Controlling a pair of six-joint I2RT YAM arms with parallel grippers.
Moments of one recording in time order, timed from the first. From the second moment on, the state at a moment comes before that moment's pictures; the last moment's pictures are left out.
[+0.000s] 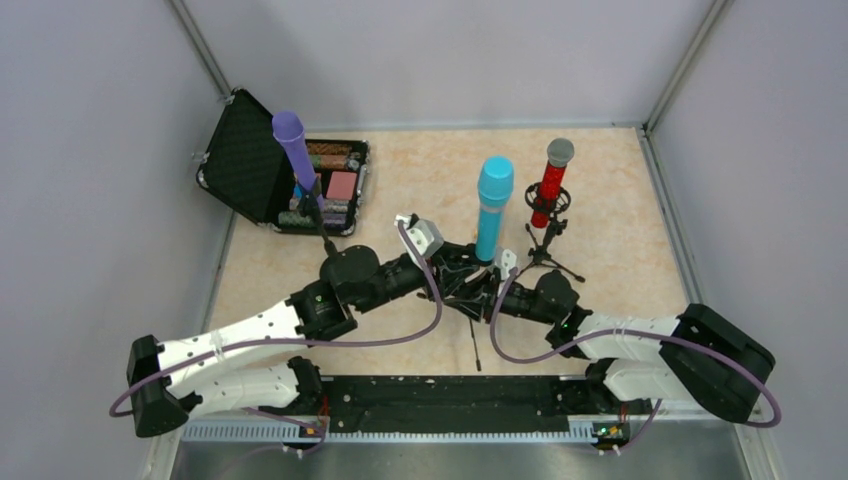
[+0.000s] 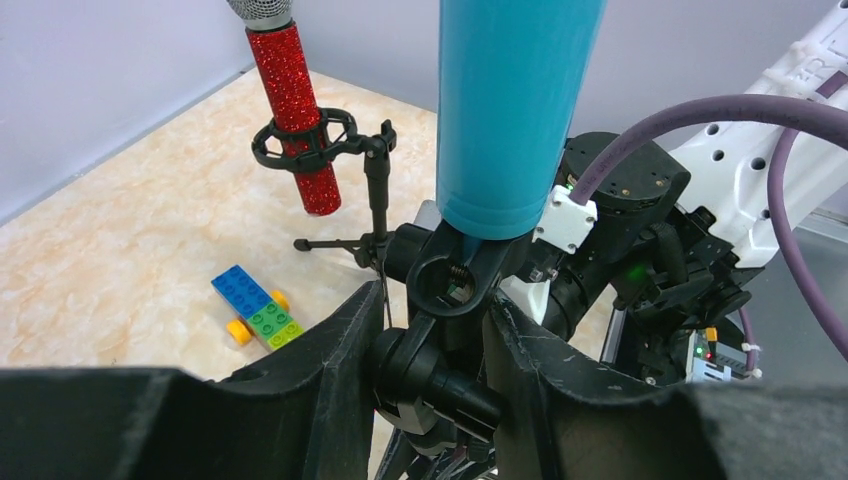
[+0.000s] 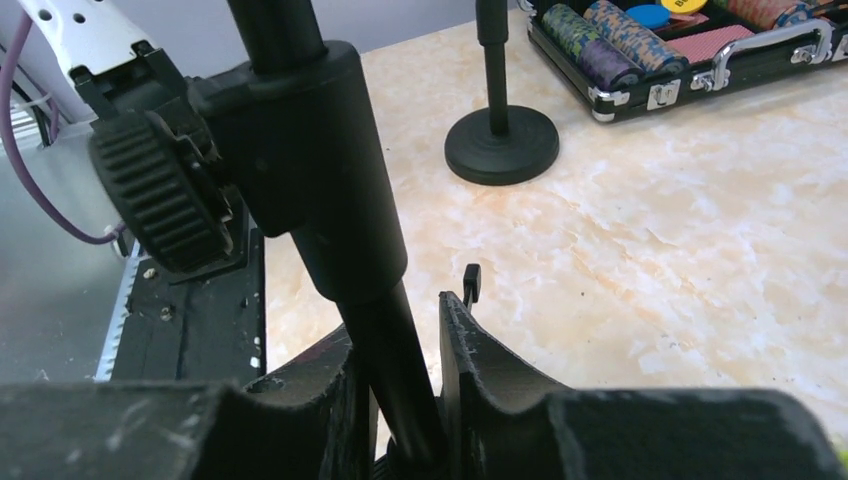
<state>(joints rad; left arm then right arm) -1.09 0.98 0.81 0.21 0.03 -0.08 0.84 1.20 0.23 1.01 -0.46 0.17</state>
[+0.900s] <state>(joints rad) -1.09 0.88 0.88 0.11 0.03 0.00 0.88 1.23 0.26 0.95 -0.40 0.14</state>
